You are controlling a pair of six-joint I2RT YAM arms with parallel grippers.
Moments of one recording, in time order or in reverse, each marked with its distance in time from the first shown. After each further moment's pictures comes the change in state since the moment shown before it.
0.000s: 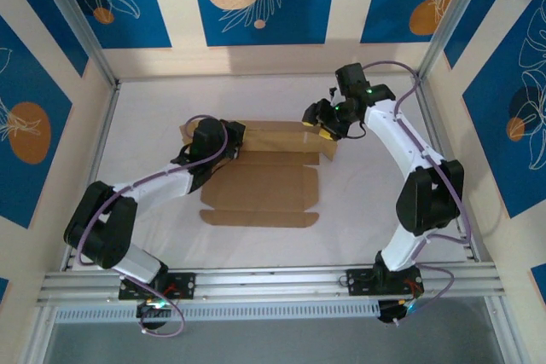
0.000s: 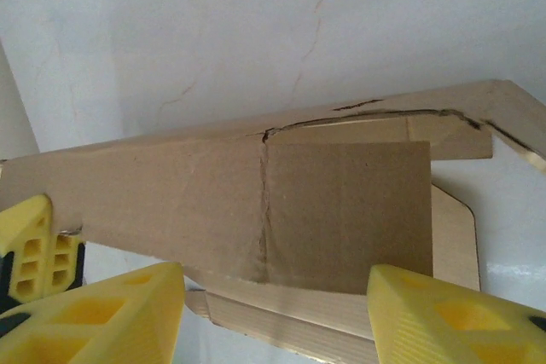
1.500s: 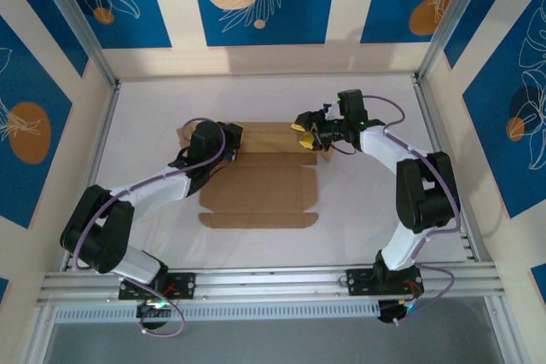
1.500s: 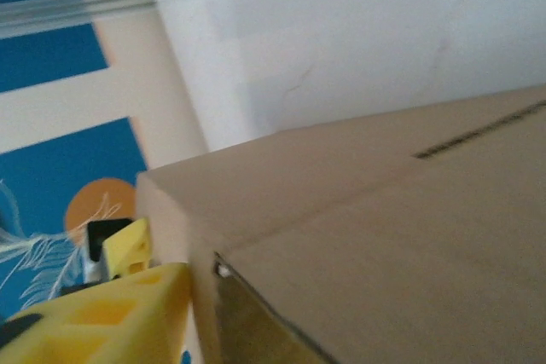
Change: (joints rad) left arm -0.001 -0.034 -0.038 0.007 -0.023 -0.003; right arm -0.043 -0.012 -0.421 0.708 -0.359 0.365
